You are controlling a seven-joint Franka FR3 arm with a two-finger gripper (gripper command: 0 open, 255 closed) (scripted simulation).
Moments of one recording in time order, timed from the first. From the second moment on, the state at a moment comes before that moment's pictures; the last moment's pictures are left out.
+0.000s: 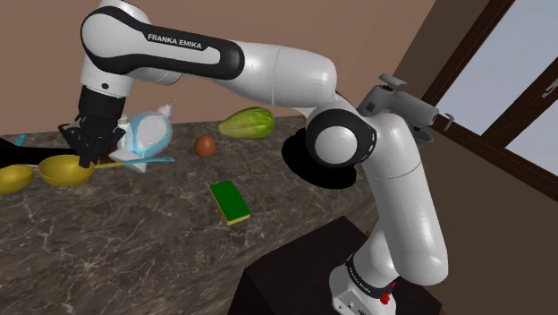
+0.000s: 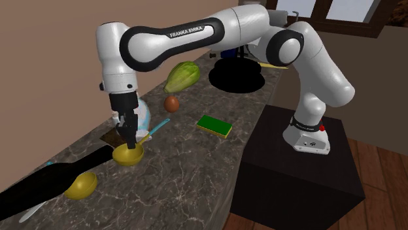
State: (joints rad) arm 0.48 0.77 0.20 -1.00 0.32 1.80 0.08
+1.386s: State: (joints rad) arm 0.48 0.79 0.20 -1.12 0.33 1.93 0.03
